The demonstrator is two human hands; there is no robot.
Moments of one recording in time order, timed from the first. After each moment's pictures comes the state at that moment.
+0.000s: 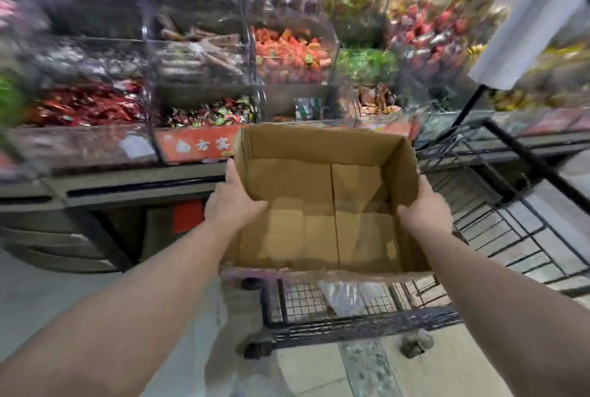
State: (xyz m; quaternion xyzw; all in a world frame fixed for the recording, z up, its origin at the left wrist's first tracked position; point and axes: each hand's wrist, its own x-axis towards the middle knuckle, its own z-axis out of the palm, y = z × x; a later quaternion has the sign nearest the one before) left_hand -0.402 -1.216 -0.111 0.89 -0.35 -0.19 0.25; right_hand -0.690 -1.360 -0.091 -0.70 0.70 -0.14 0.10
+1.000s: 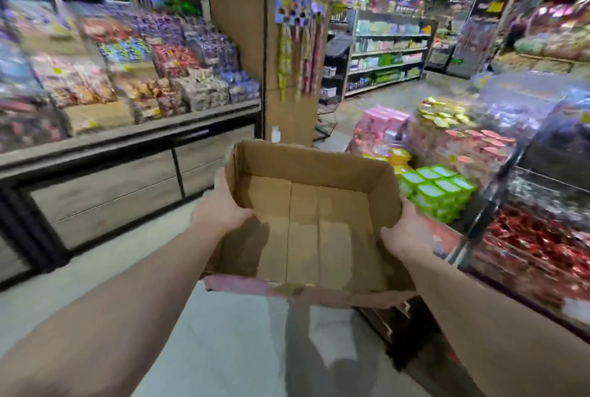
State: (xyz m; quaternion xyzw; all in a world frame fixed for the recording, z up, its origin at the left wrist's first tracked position) left_hand 0.003 -0.500 -0.011 0.94 0.11 0.07 0.32; right_hand -0.019 -0.822 -0.039 -0.93 0.19 -0.12 0.29
